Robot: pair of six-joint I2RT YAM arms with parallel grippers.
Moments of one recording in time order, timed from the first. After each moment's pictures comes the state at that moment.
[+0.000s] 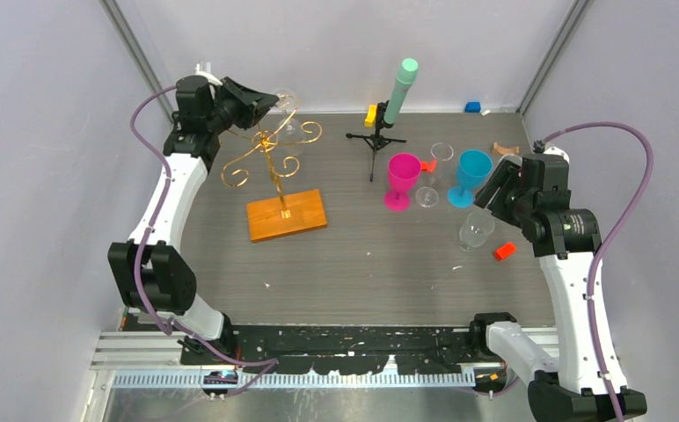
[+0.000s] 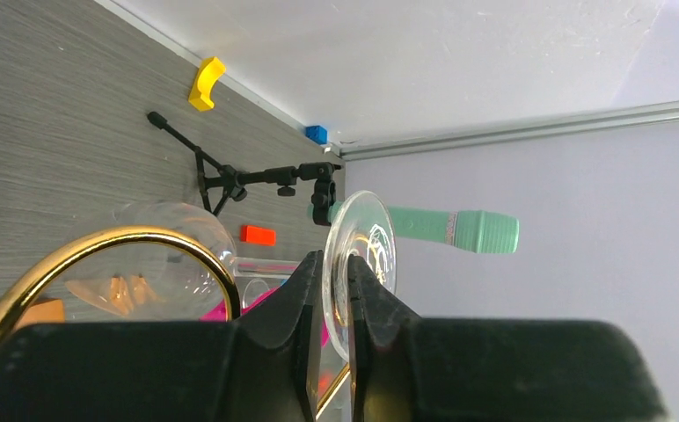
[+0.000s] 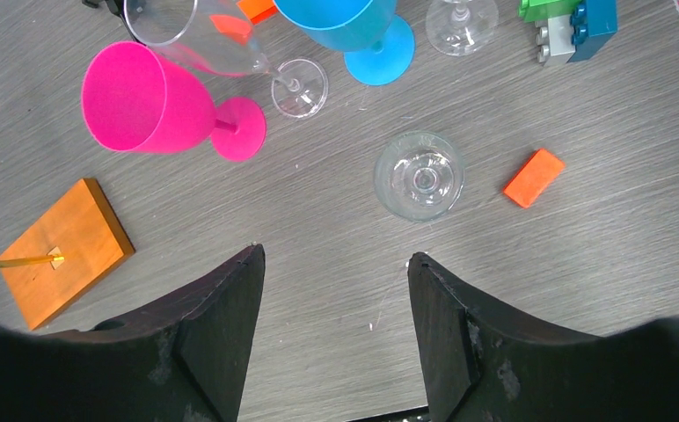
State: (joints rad) left arm -0.07 1.56 1.52 -0.16 0.42 -1.08; right arm 0.04 0.92 1.25 -1.02 0.13 0.49
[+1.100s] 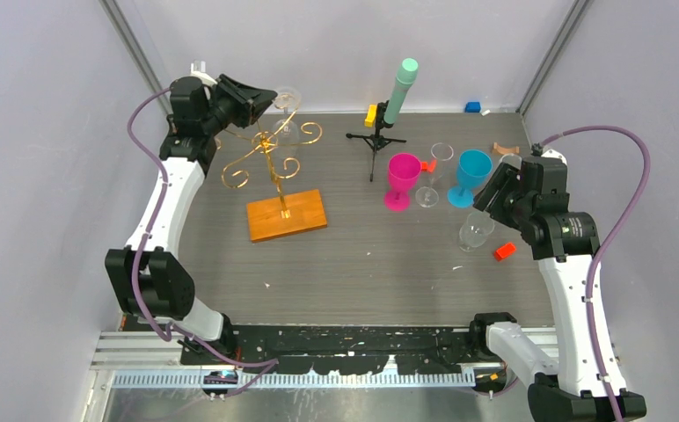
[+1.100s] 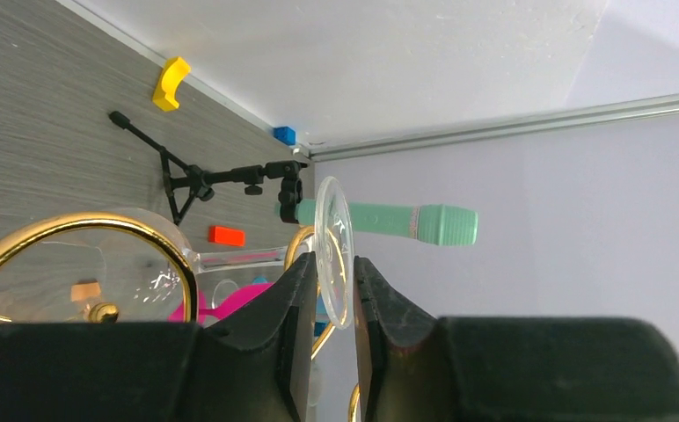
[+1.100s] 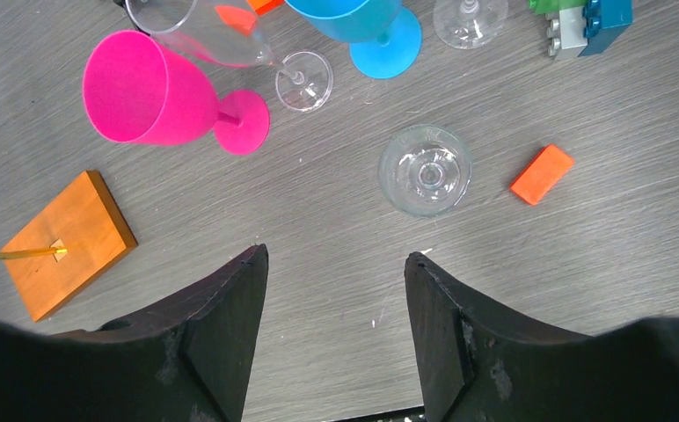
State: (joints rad) left arm -0.06 1.53 1.49 -0.12 0.45 -1.13; right arm 0.04 0.91 1.23 -1.01 0.11 0.49
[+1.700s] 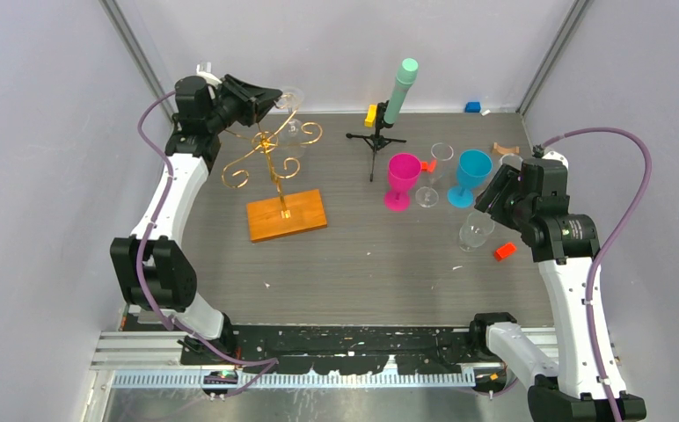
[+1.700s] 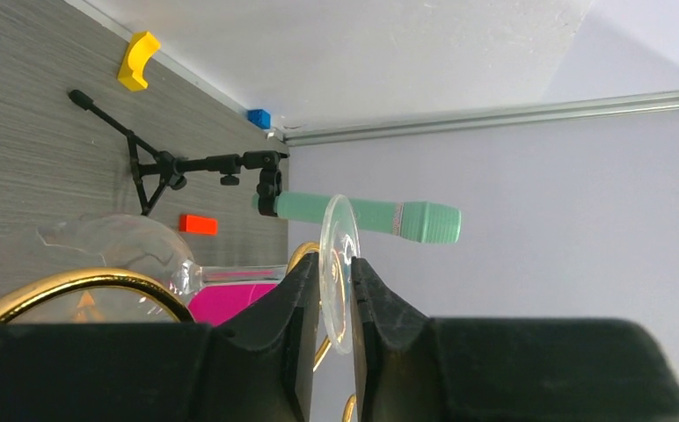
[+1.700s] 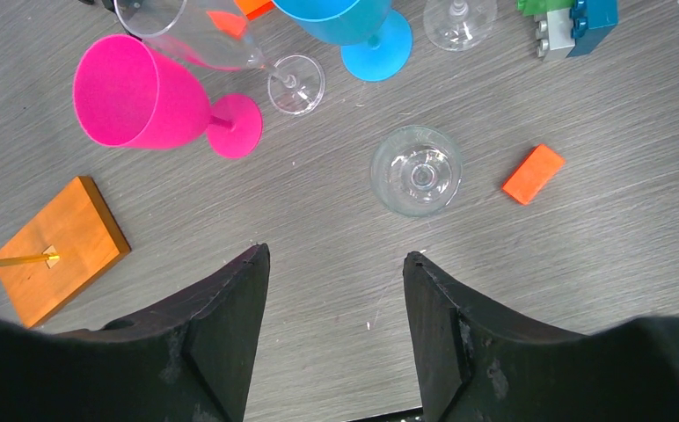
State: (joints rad) left arm -0.06 1.58 1.49 -0.04 0.52 -1.23; right arm 0.04 0.89 1.21 -1.00 0.13 0.49
